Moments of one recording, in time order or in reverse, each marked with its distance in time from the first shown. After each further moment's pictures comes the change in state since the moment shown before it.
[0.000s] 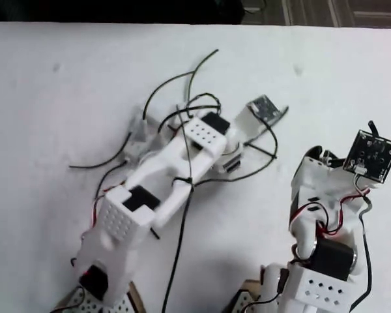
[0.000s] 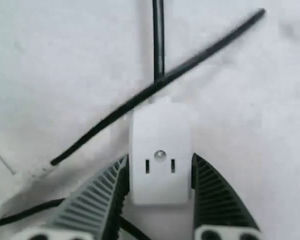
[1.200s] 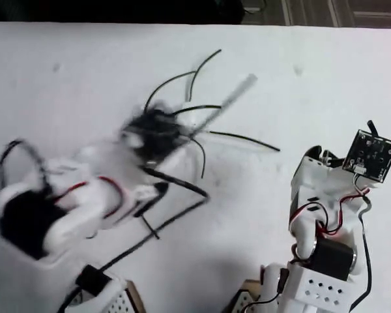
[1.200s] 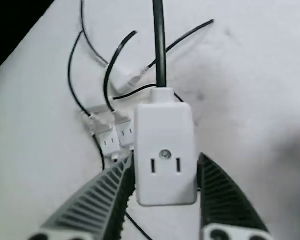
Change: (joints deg) left arm -10.3 -83.5 22.7 33.8 -3.5; right arm -0.1 0.0 0.0 -0.4 0.0
